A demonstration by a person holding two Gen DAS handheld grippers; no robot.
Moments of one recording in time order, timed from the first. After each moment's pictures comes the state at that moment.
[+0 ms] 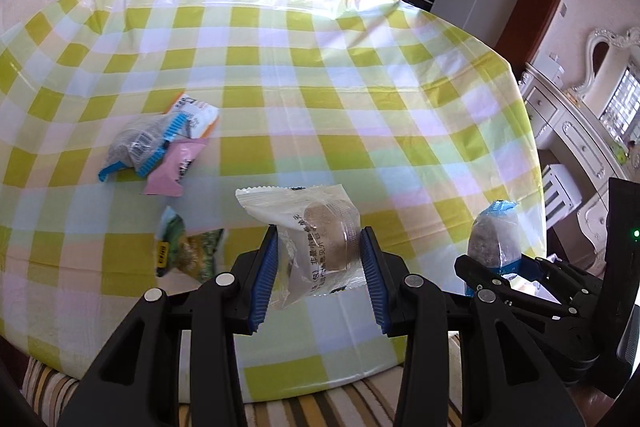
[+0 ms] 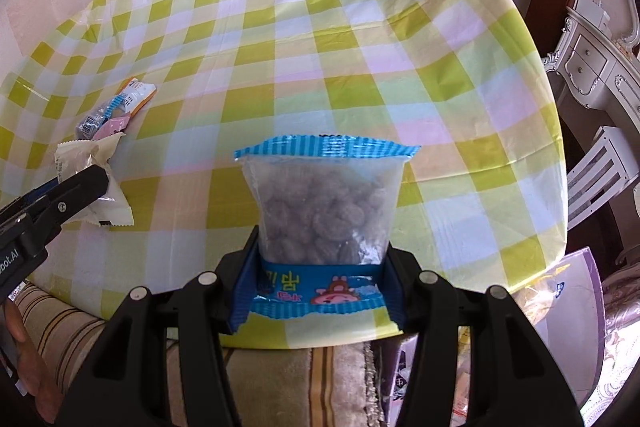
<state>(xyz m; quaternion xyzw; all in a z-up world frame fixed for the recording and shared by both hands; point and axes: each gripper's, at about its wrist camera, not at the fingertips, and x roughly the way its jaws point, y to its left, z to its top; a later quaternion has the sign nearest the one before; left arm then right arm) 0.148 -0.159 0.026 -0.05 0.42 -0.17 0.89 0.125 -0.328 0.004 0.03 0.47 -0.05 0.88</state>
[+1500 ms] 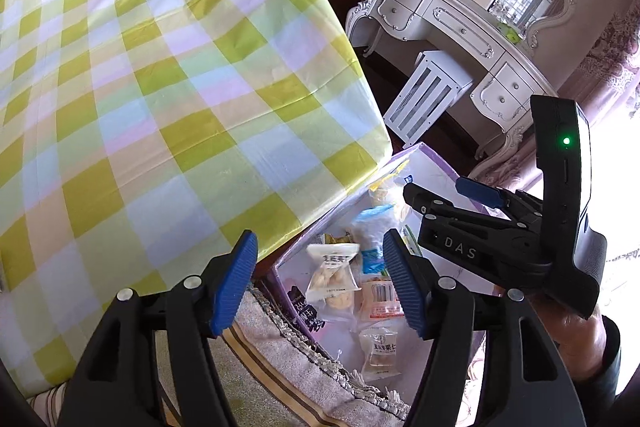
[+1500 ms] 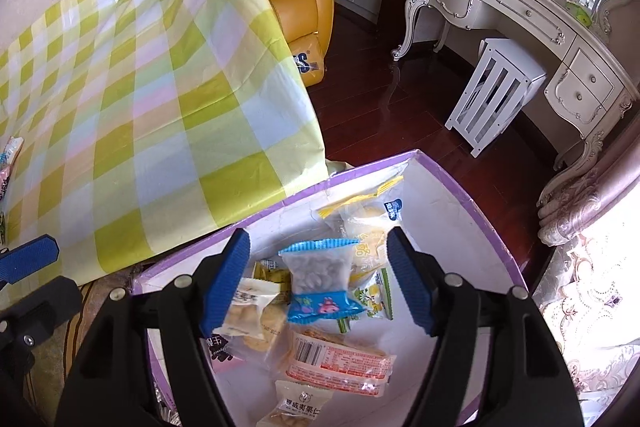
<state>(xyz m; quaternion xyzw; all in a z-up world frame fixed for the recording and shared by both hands) 0.087 -0.338 0.012 0.02 0.48 -0.39 0.78 0.032 -0.498 -0.008 0.09 0.47 -0.24 0.84</state>
